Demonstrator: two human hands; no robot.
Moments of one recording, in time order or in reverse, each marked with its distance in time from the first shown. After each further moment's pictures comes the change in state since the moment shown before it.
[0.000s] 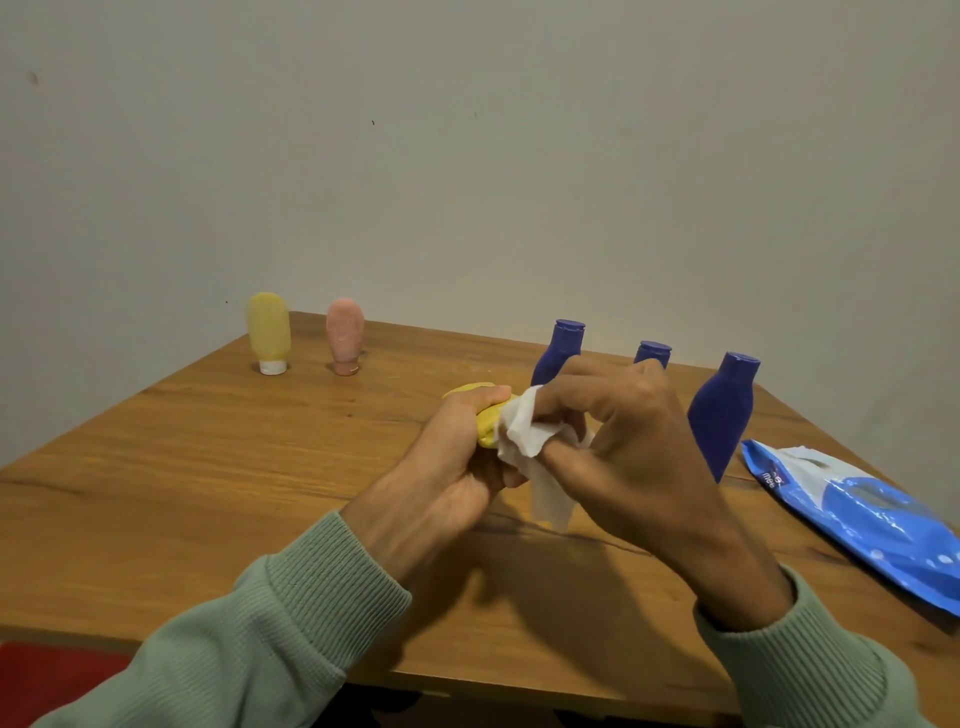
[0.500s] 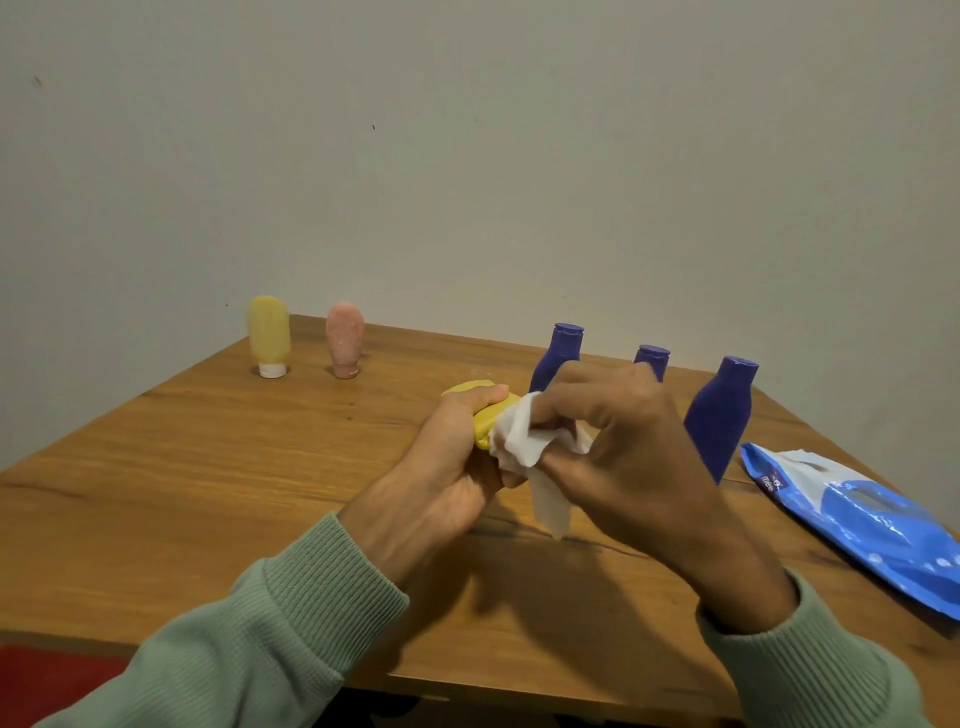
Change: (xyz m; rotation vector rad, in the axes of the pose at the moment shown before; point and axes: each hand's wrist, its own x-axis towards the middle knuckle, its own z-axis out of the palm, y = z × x) left_hand 0.001 0.002 -0.001 -0.021 0.007 -0.006; right_hand 0.002 -0.001 -0.004 -0.001 -0.022 -0.058
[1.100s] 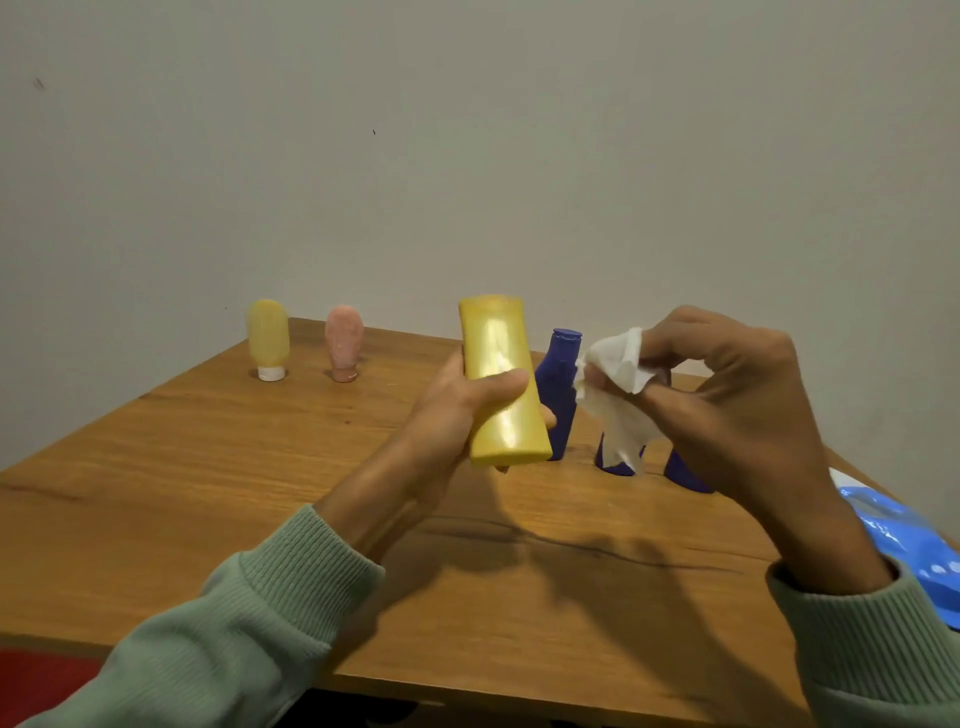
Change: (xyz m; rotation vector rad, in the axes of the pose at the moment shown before) left_hand -0.006 0.017 -0.004 0.416 -0.178 0.317; right_hand 0.007 0.028 -0.043 0.015 0.164 0.136
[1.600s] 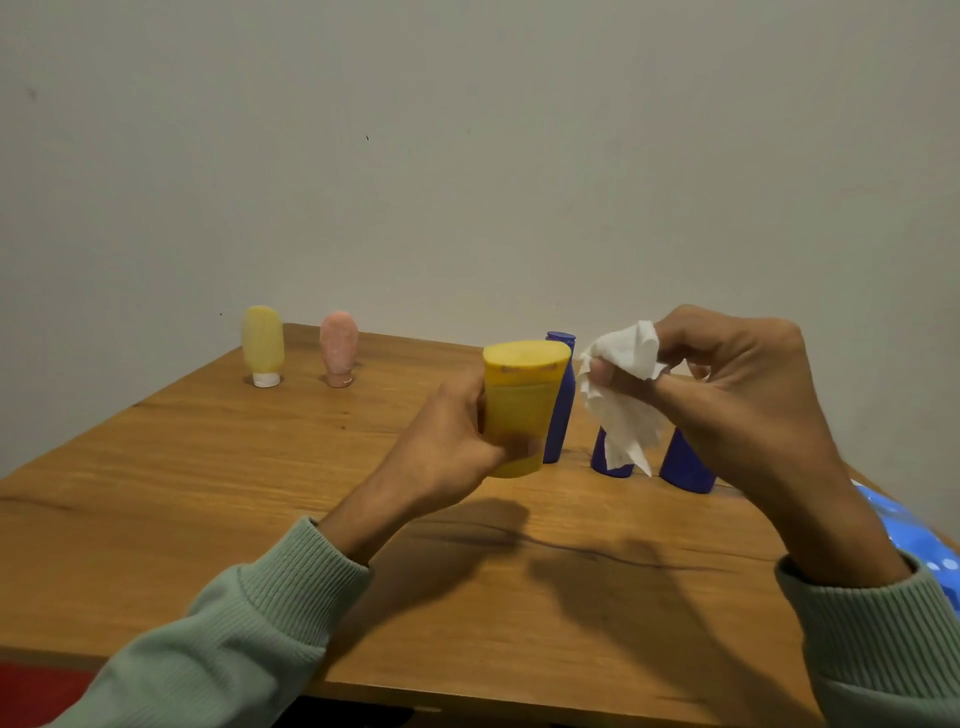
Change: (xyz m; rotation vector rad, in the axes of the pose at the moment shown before) left_hand 0.002 -0.010 -0.006 0.572 -0.060 0.277; right_hand 0.002 -0.007 -0.009 0.183 -0.017 0.158
